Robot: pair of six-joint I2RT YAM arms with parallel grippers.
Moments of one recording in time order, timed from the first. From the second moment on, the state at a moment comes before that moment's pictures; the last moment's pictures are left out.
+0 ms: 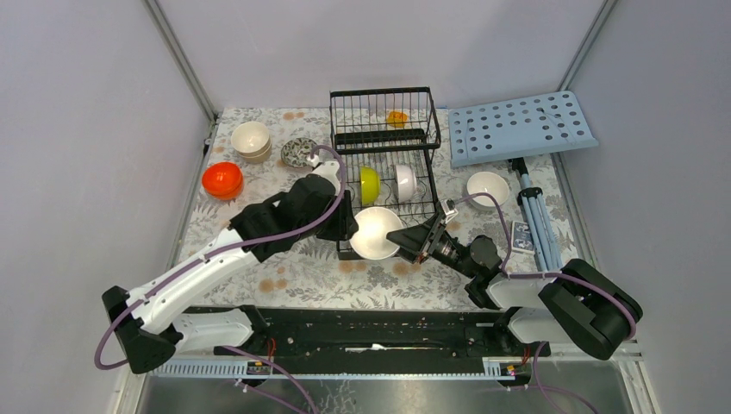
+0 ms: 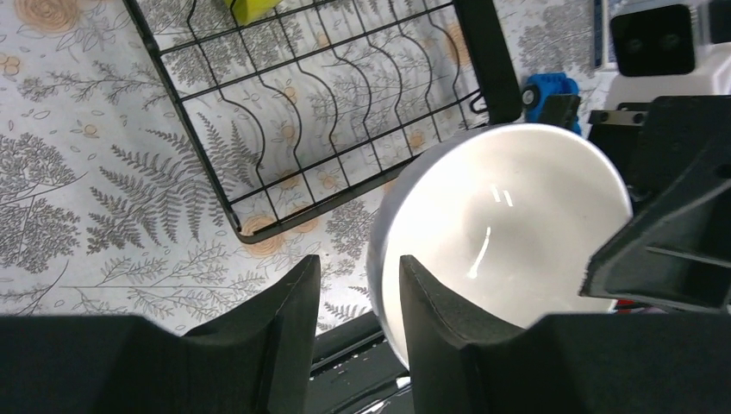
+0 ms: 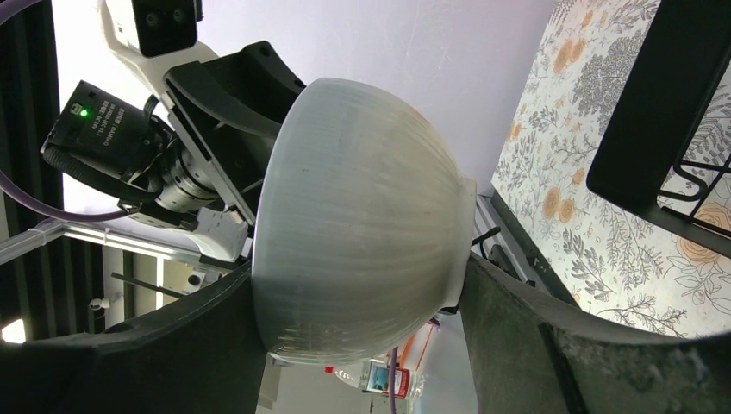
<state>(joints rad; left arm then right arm) -0.88 1.11 1.16 -0.75 -0.14 -0.63 0.71 1.29 0.16 1.34 -0.36 1.49</state>
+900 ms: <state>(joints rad) -0.91 1.16 1.16 -0.76 -0.16 -0.63 0.71 1.30 0.16 1.33 -0.39 1.47</state>
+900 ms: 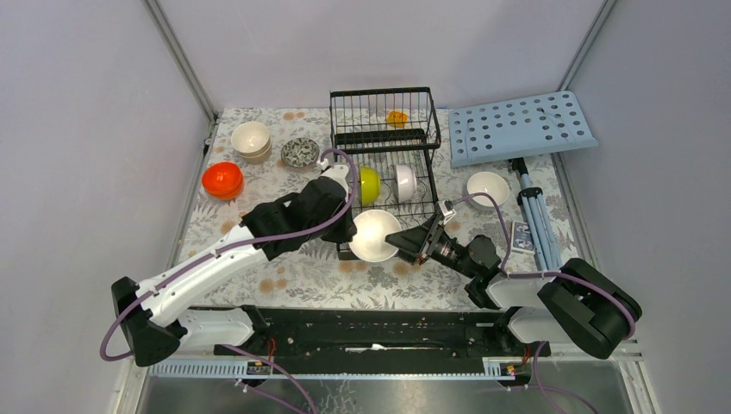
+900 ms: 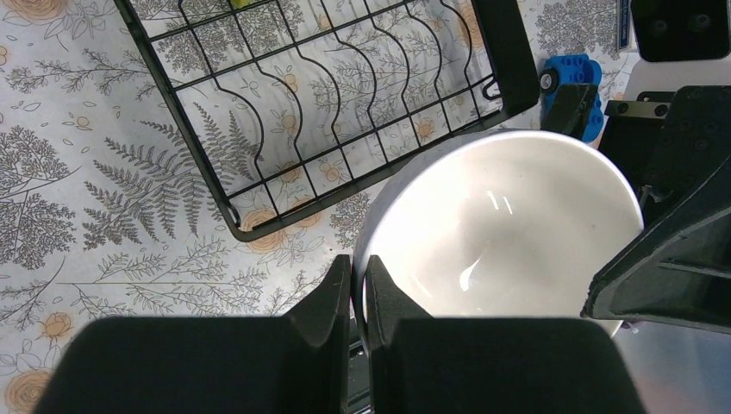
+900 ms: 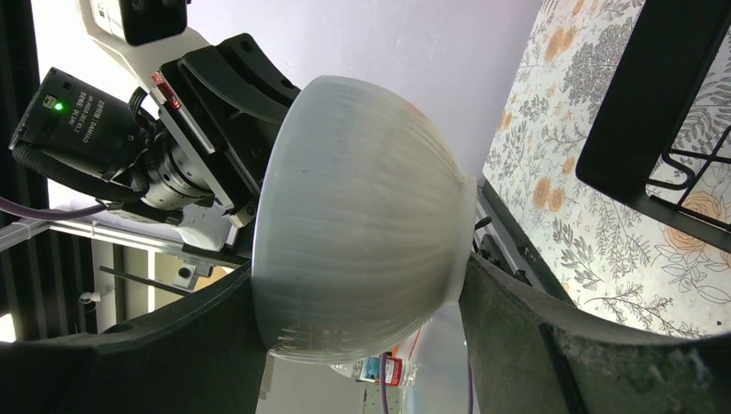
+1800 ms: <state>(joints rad) -0.92 1.17 1.17 -0.76 -0.19 -0.66 0.71 1.30 0.18 1.36 -0.42 1.48</state>
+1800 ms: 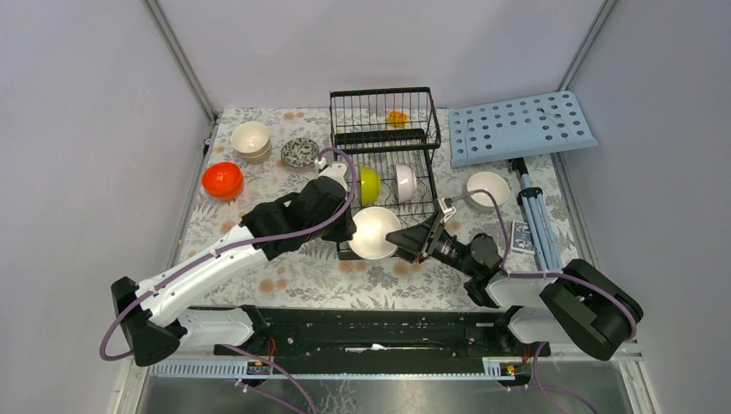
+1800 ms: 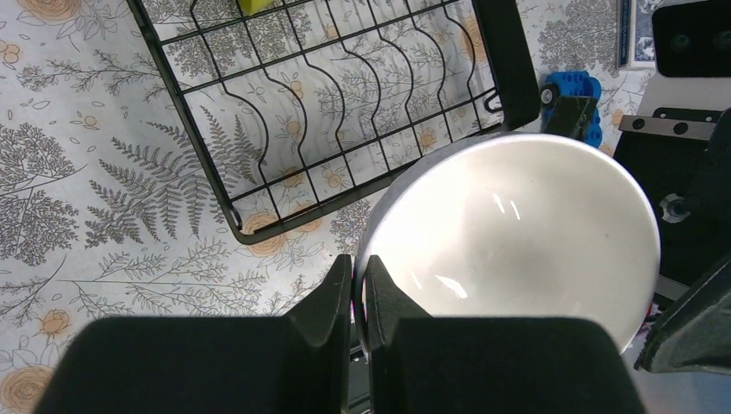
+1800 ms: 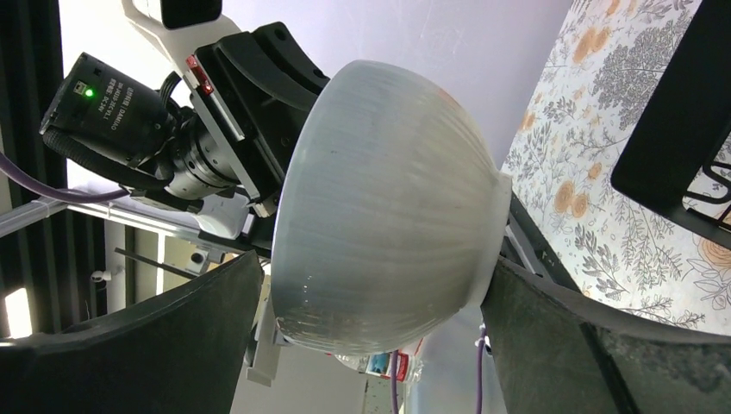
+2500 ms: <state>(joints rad) -0.92 1.15 1.17 -0.74 -0.22 -0.68 0.71 0.94 0.57 0.15 -0.38 0.91</state>
